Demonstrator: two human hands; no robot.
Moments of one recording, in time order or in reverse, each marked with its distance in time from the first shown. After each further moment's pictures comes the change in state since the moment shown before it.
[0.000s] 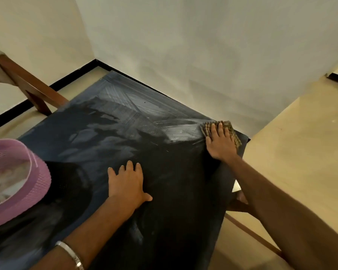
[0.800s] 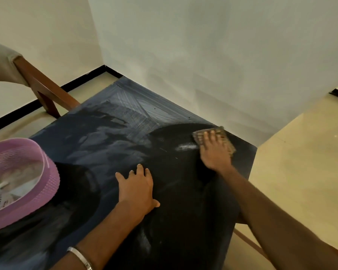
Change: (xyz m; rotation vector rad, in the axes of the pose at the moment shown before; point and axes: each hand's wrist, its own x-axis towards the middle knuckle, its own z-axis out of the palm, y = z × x) left_hand 0.005 -0.006 0.003 -0.019 -0.013 0.028; right_hand -0.013 -0.055 0.010 -0.042 0.065 -0.102
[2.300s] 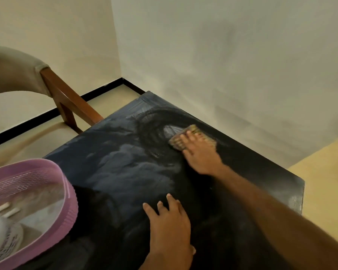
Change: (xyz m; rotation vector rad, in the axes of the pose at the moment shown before) left_hand 0.020 -0.003 -0.001 -0.047 -0.180 0.098; right_hand 0.088 -0.123 0.015 -0.066 0.021 -0.467
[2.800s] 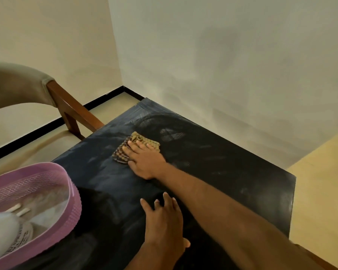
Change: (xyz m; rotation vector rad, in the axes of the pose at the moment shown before) left_hand -0.009 -0.002 0.003 0.049 0.101 0.007; right_hand 0.034 -0.143 0.006 0.011 -0.149 -0.335
